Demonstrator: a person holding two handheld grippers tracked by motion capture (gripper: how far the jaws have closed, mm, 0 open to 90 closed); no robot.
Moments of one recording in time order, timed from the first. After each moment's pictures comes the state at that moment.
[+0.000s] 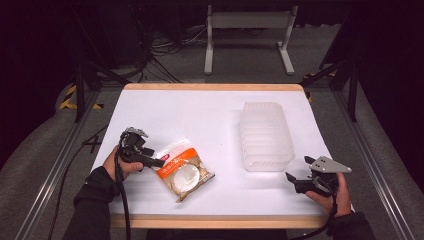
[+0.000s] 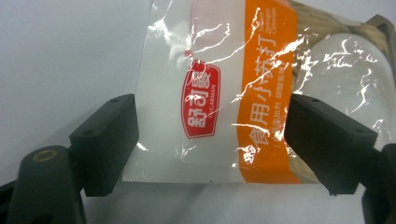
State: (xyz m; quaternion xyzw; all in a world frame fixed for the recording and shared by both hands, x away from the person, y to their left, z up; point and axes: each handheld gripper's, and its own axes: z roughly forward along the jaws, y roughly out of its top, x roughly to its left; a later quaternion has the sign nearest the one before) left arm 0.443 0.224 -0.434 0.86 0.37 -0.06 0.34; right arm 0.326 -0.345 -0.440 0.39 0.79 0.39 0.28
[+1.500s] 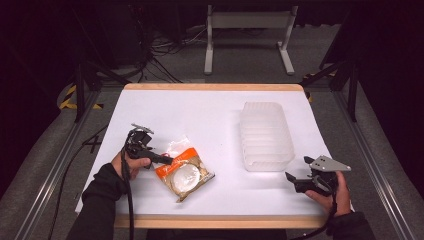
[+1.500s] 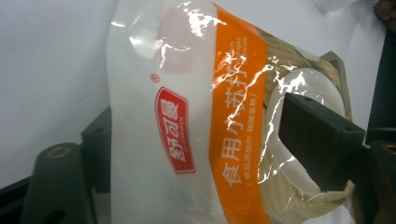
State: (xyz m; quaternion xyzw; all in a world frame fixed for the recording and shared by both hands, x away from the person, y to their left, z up) left arm 0.455 0.202 -0.440 0.85 0.36 -0.14 0.36; right arm 0.328 -0.346 -0.441 0.39 0.79 0.39 0.27
